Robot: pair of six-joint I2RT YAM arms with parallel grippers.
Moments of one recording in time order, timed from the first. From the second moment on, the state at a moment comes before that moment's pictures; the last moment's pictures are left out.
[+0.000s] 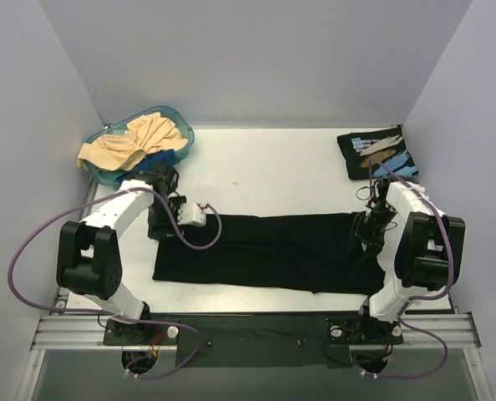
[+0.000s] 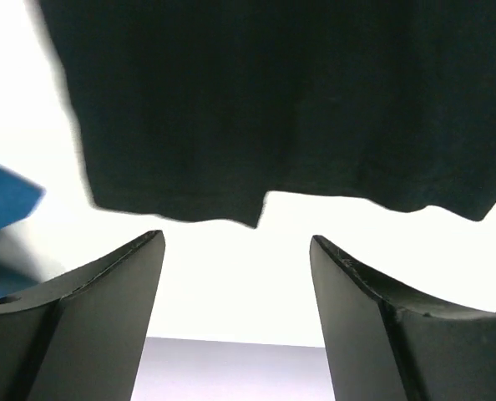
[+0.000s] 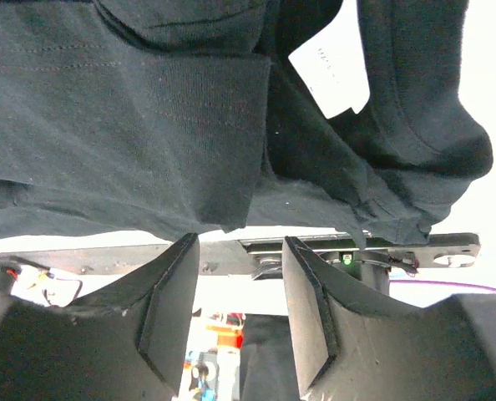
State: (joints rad) left arm -0.22 1.60 1.08 -0.98 0.04 1.33; right arm -0.15 1.67 1.04 -1.18 -0.16 0.26
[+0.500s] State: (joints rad) left arm -0.66 1.85 1.67 -0.76 0.48 0.47; right arm -0.22 1.64 1.10 -1.03 -0.12 0.32
